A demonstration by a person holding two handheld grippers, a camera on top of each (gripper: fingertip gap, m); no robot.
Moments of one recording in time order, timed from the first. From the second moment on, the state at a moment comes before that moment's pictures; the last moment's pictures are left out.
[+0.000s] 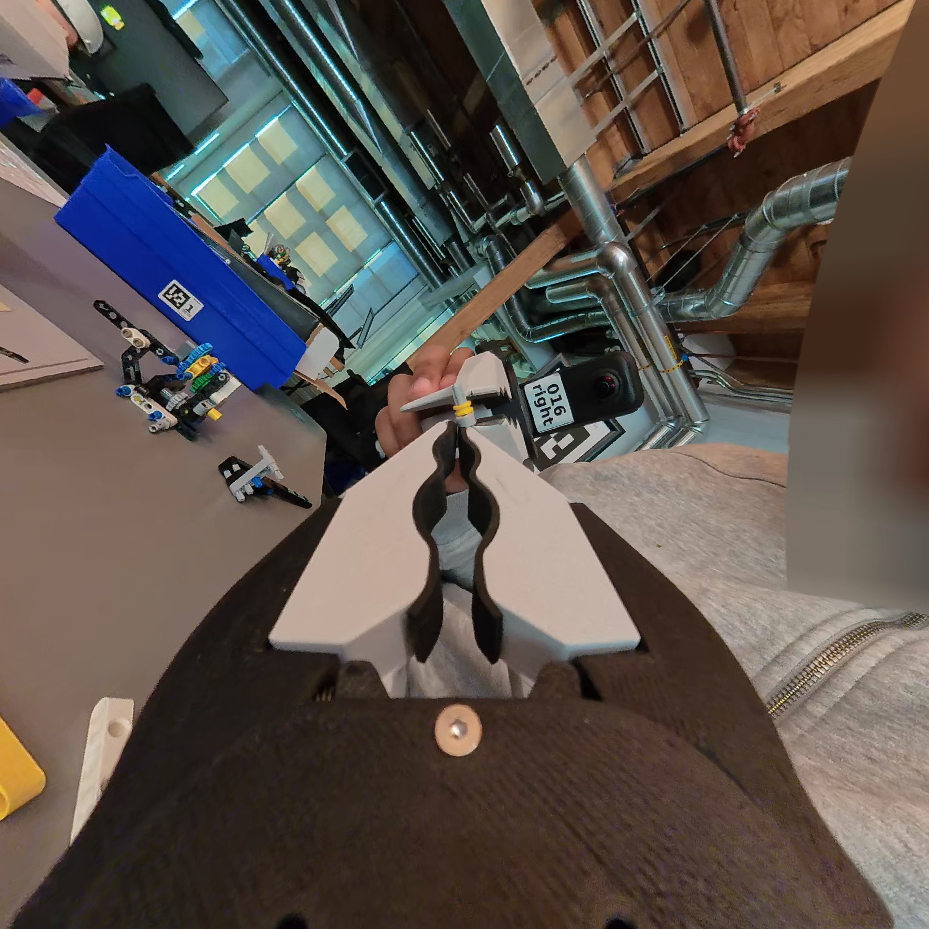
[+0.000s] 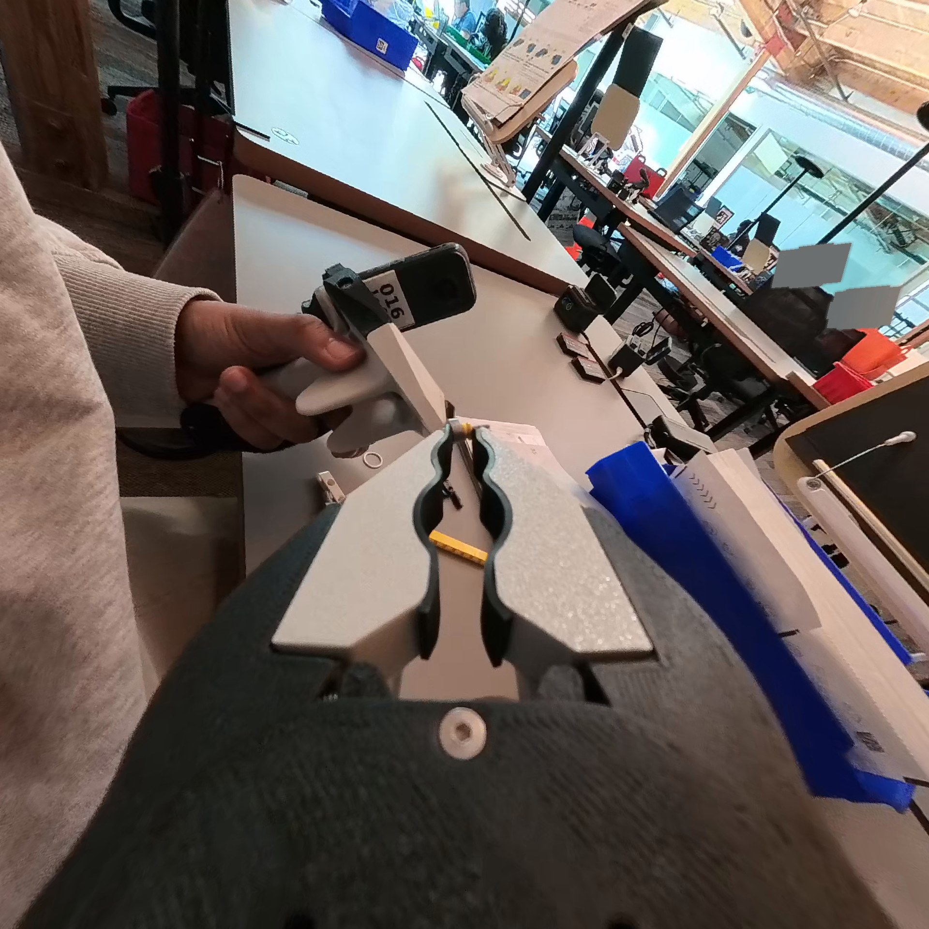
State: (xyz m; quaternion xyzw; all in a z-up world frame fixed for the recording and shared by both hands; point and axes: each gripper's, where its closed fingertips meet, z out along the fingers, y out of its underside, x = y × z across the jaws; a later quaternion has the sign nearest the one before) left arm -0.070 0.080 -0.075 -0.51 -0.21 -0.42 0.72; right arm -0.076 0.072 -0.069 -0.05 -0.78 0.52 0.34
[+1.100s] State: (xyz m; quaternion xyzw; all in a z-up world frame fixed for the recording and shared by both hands) left arm -0.073 0.080 -0.074 -0.50 -0.22 -0.43 0.72; right arm -0.078 0.073 -0.074 -0.06 -0.79 0.52 0.32
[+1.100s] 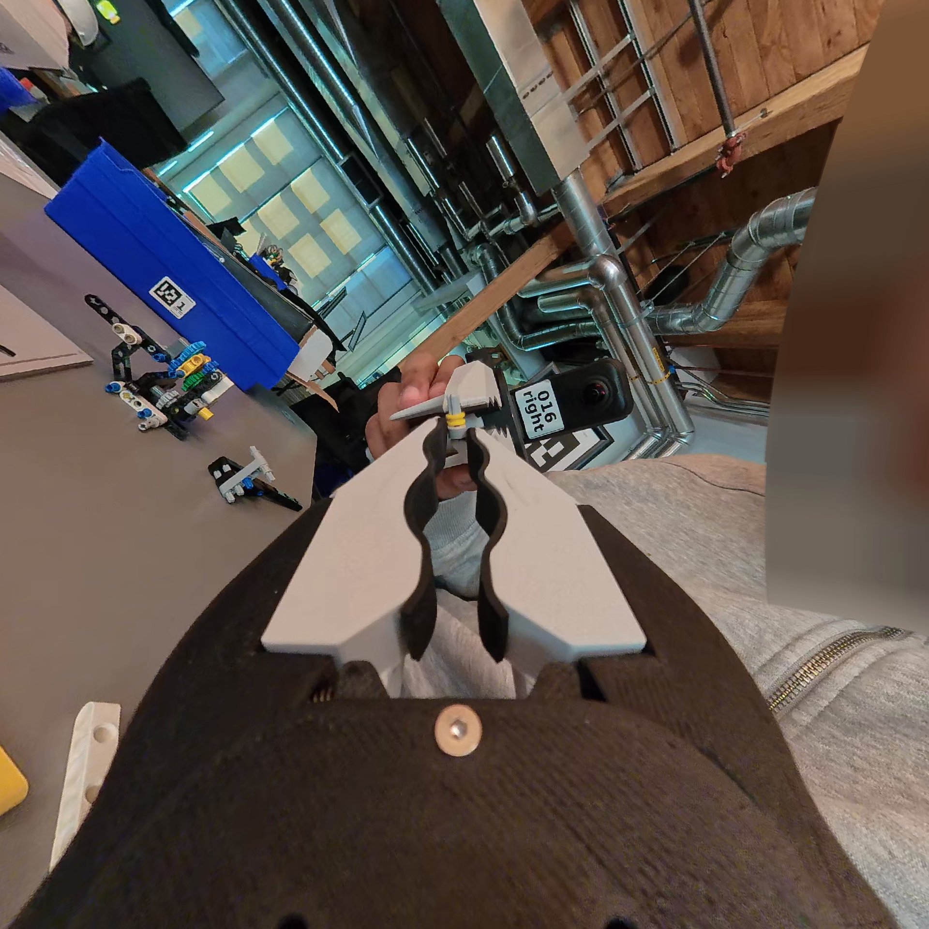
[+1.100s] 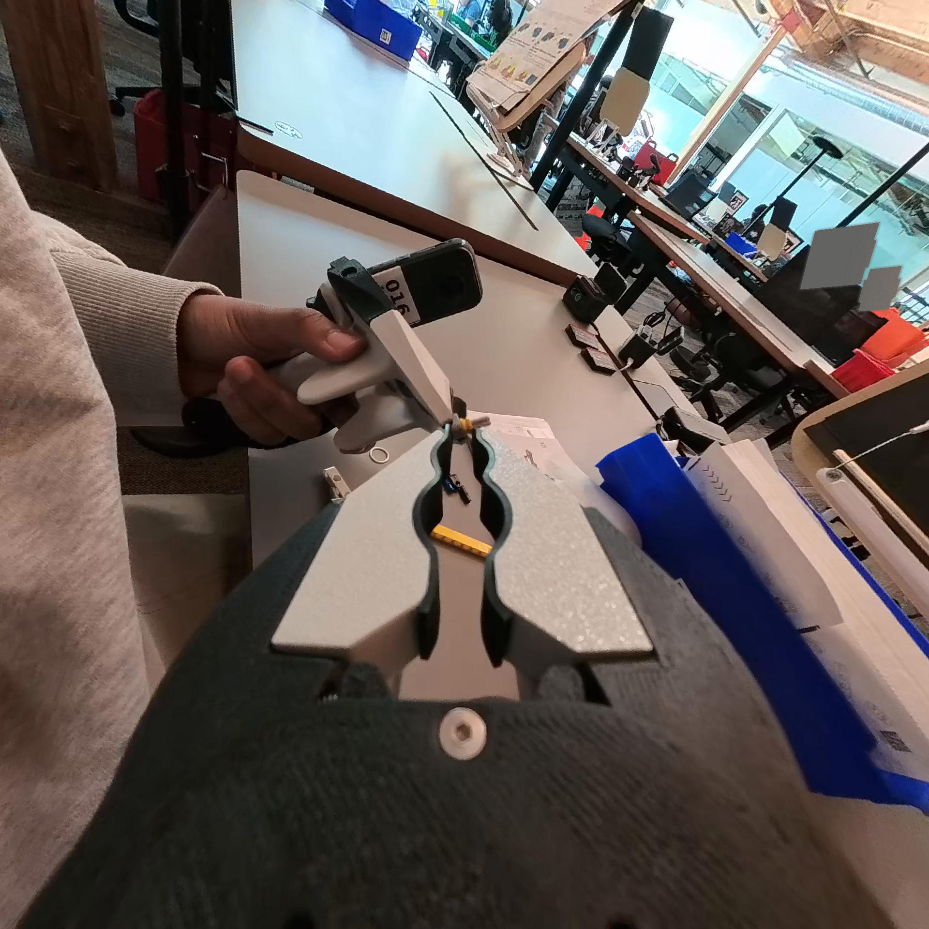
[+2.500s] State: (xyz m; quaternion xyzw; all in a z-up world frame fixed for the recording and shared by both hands) left arm -0.085 0.086 -0.089 -0.57 -0.24 -0.29 0.73; right arm -0.089 0.078 -0.076 -0.21 -0.76 0.60 0.15
